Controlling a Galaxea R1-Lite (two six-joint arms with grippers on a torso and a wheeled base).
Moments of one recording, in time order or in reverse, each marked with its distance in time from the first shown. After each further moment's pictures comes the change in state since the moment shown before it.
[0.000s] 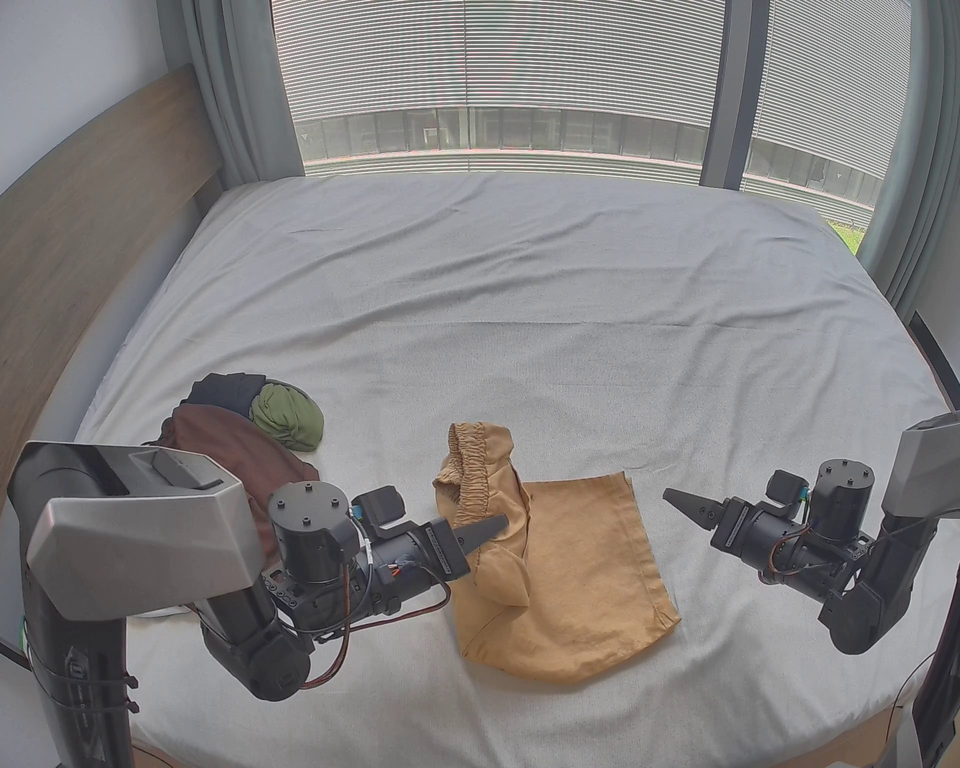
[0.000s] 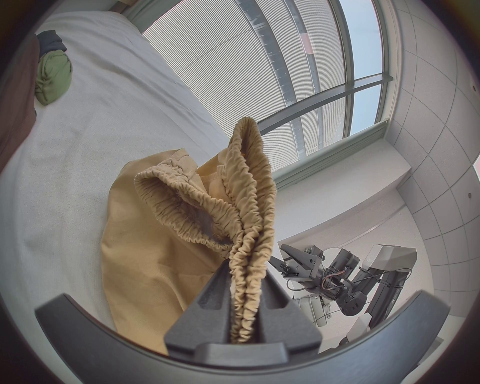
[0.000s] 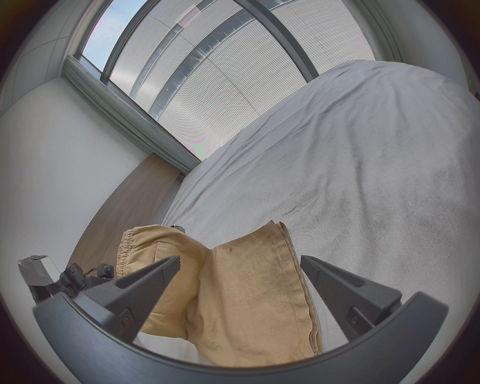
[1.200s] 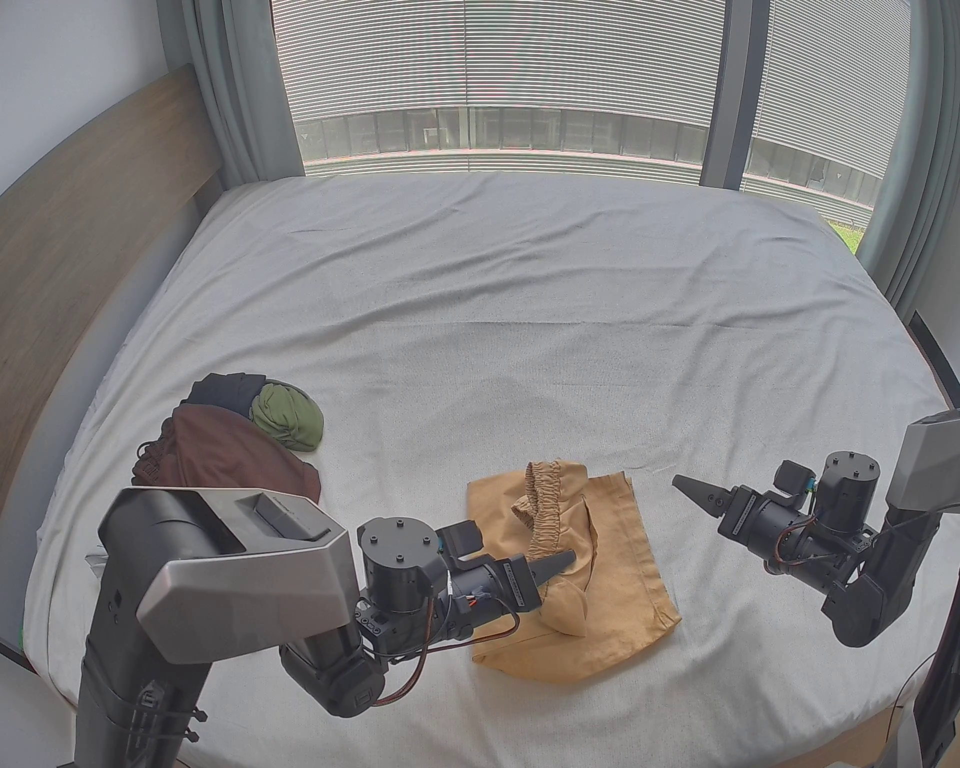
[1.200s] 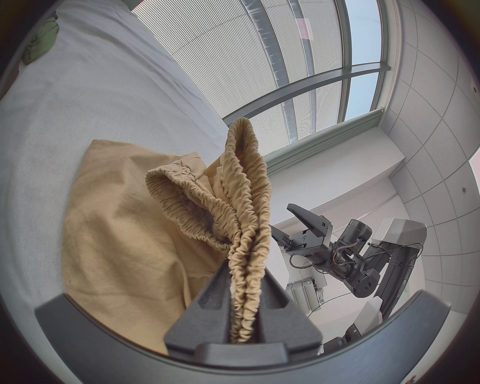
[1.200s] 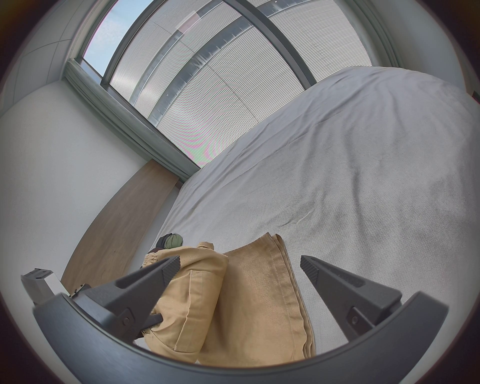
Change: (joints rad) left arm -0.121 0.185 -0.186 0.014 0.002 -0.002; right arm -0.030 -0.003 -0.021 -0.005 0.000 0.000
